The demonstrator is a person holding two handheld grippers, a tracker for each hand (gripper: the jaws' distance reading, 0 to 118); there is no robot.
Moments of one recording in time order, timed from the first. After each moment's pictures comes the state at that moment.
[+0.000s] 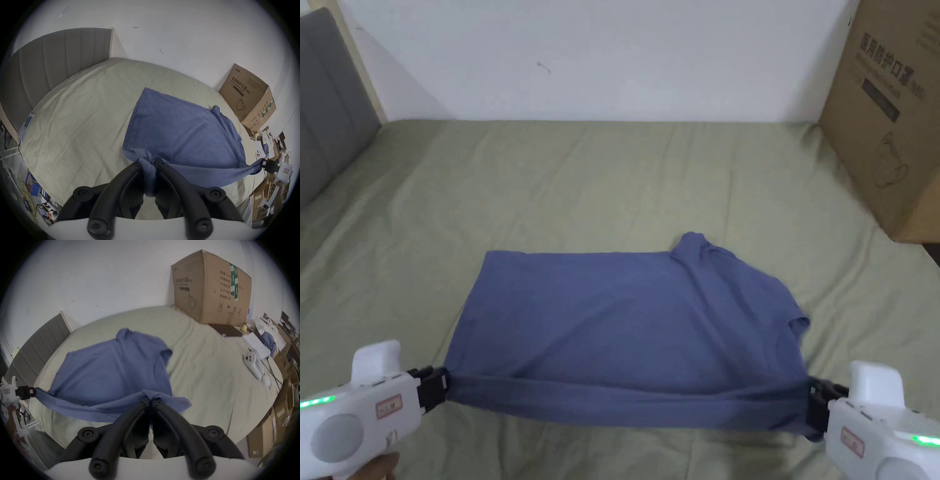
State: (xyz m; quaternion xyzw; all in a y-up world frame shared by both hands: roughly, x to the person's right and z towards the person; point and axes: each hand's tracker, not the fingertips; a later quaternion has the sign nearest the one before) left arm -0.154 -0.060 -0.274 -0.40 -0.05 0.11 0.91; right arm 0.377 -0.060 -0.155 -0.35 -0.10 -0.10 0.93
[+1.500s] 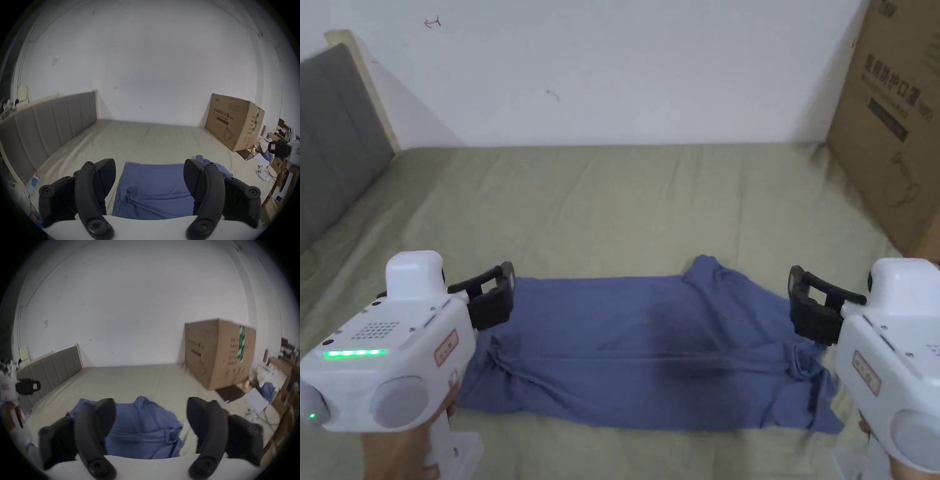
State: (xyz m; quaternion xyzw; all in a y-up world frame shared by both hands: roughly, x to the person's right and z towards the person) left arm -0.082 0.064 -0.272 -0.14 -0.08 0.03 0.99; right arm 0.310 0.083 -0.161 -0.12 -0.10 0.00 0.99
